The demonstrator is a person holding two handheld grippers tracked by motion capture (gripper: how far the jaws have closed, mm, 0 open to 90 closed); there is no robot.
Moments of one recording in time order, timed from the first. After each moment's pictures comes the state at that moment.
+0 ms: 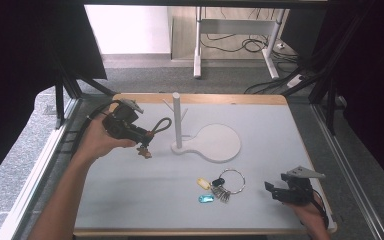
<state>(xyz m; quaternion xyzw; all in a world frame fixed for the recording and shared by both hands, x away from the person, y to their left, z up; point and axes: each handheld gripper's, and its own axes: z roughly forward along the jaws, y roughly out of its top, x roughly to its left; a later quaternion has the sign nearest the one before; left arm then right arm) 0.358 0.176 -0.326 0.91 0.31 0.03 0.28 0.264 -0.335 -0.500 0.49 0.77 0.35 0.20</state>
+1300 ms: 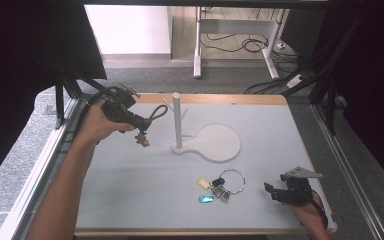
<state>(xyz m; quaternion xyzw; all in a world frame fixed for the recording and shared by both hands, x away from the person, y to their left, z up) 0.397 0.187 -0.318 0.90 0.34 0.02 0.28 0.265 -0.334 -0.505 0.49 0.78 0.34 0.19</state>
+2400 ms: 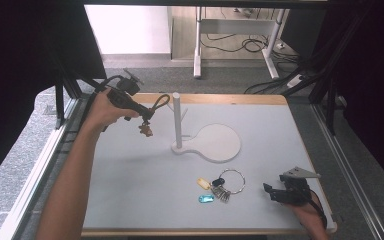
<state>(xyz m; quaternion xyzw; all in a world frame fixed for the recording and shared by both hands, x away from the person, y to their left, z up) 0.437 0.182 -0.317 0.89 0.36 0.01 0.28 0.266 -0.332 -0.508 0.49 0.78 0.33 0.20</state>
